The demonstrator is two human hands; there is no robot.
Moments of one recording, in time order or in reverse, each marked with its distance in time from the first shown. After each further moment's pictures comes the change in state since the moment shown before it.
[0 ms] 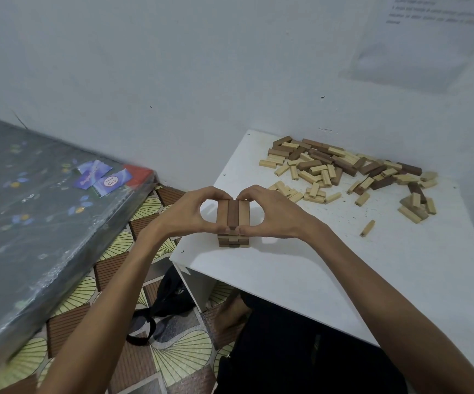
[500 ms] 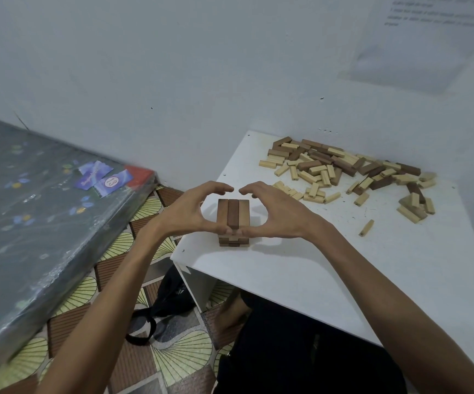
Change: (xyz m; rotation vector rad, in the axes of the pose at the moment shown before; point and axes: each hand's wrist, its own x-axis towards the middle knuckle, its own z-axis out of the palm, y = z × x) left_hand -0.003 0.003 -0.002 -0.005 -0.008 0.010; right_hand -0.011 -0.004 -0.010 -0.050 0.000 -0.015
